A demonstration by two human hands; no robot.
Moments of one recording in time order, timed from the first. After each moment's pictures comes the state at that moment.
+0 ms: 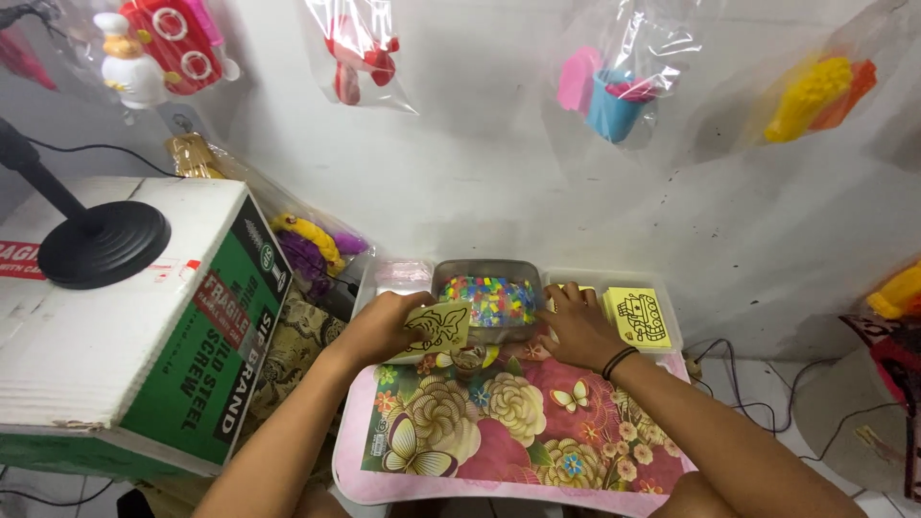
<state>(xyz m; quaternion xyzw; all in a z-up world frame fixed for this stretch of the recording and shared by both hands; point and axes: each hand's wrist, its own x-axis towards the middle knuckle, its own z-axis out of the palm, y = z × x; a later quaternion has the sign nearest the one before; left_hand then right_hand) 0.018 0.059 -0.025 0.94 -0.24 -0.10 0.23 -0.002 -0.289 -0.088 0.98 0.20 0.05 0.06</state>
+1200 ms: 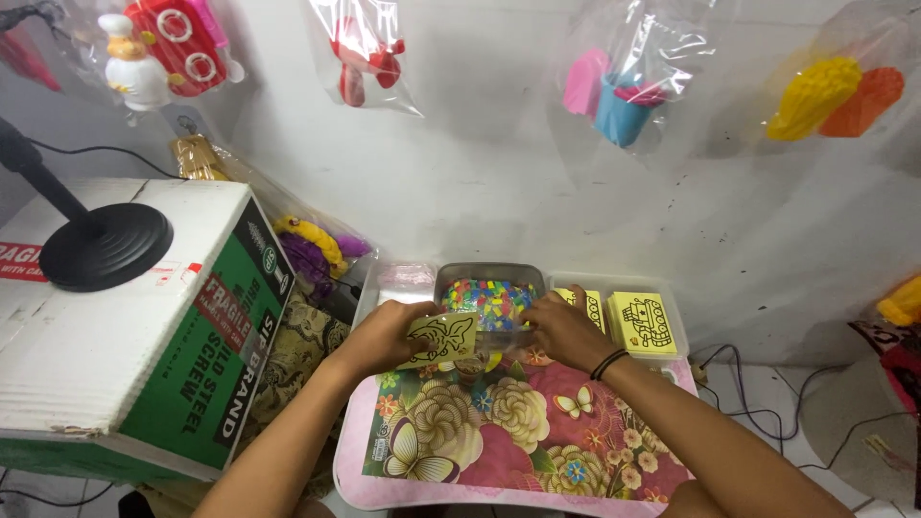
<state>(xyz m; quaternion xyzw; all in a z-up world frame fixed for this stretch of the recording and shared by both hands) 0.005 0.056 -0.005 0.92 -0.25 -0.11 0.27 0.009 -0.271 -0.090 0.97 0.22 0.00 -0.05</state>
